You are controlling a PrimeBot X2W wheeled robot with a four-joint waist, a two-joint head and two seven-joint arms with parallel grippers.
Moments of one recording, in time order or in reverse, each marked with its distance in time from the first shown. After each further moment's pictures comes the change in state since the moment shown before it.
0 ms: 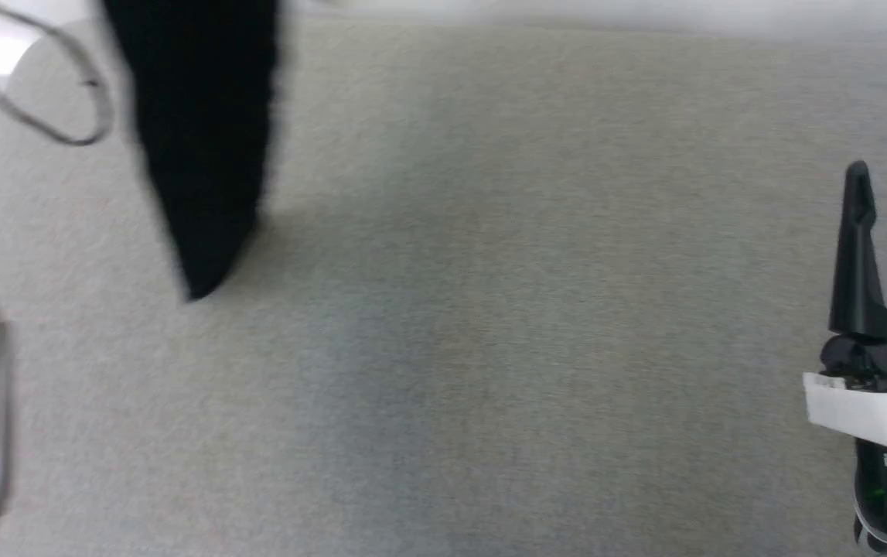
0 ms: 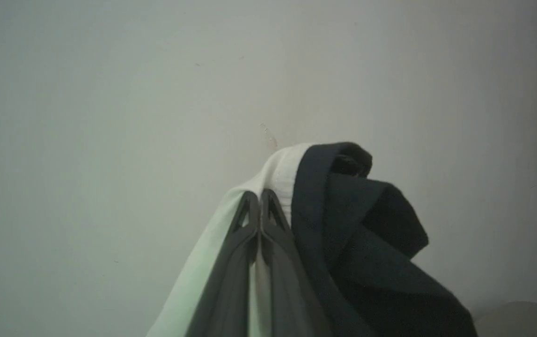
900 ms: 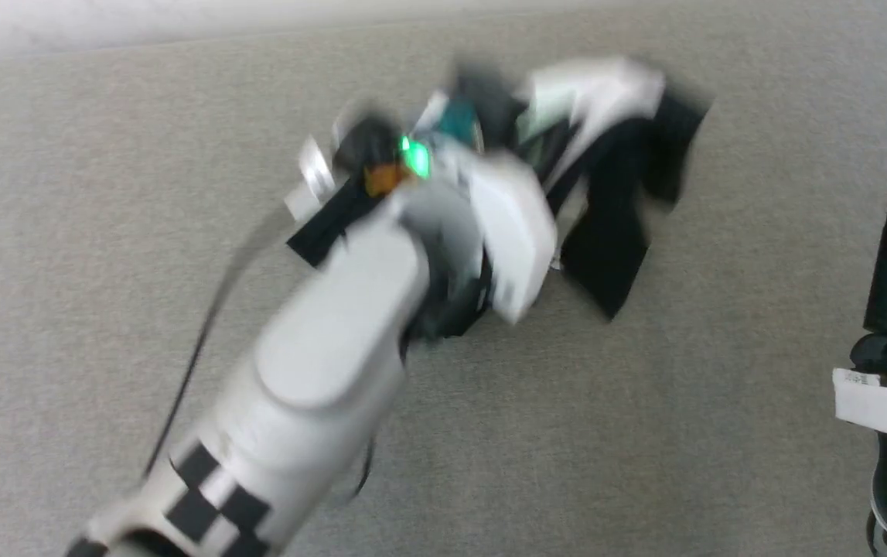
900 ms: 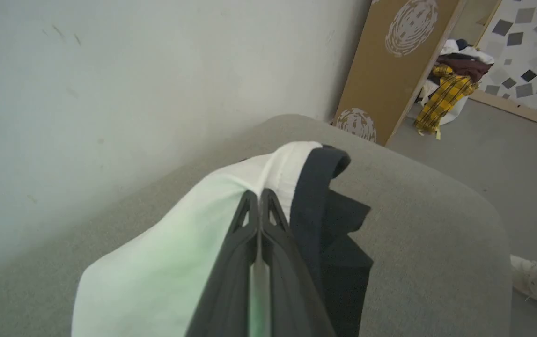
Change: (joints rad) left arm 0.566 -0.285 -0.388 0.170 -0.024 0.010 -0.247; right arm 0.002 0.001 -0.063 0.031 0.064 0.000 -0.042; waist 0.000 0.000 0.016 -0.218
